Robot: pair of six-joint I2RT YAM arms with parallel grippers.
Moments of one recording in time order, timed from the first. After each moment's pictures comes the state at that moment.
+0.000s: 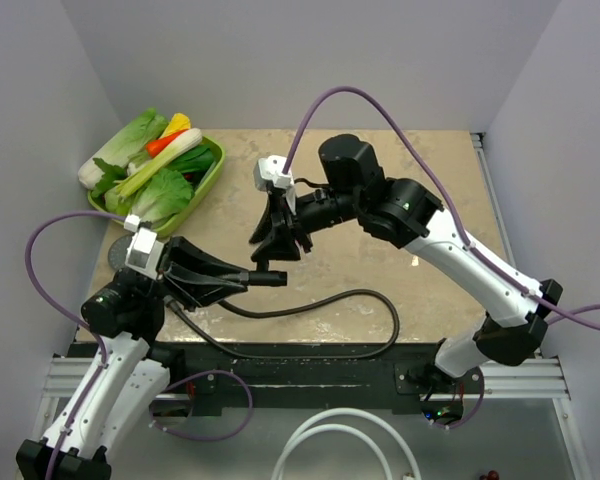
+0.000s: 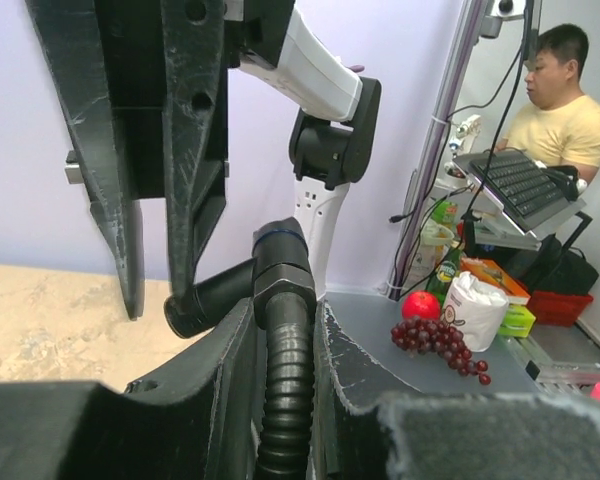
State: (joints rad) left arm -0.27 0.59 0.52 1.09 1.07 -1.13; right arm 0.95 1.52 1.86 -0.73 -0.81 -0.19
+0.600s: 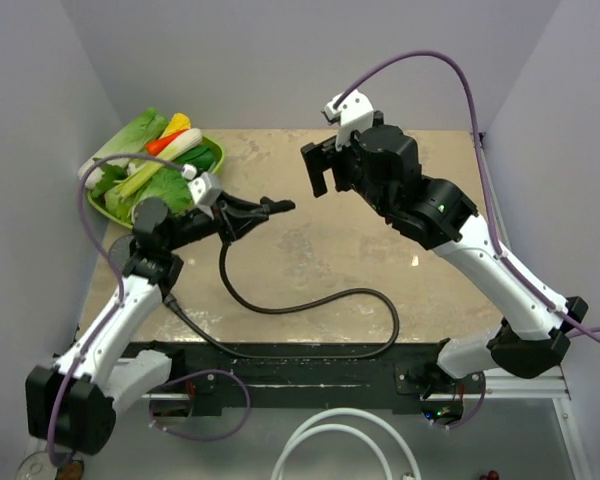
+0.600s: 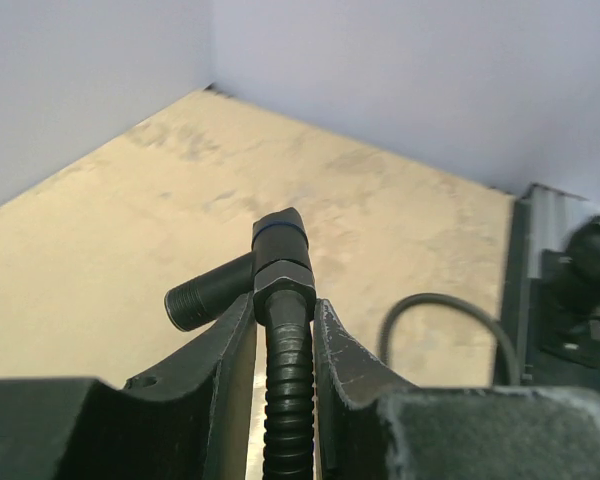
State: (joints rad) left arm -0.26 0.93 0.69 0.42 0.88 -0.24; right arm 0.87 1.42 1.81 -0.65 0.39 -0.02
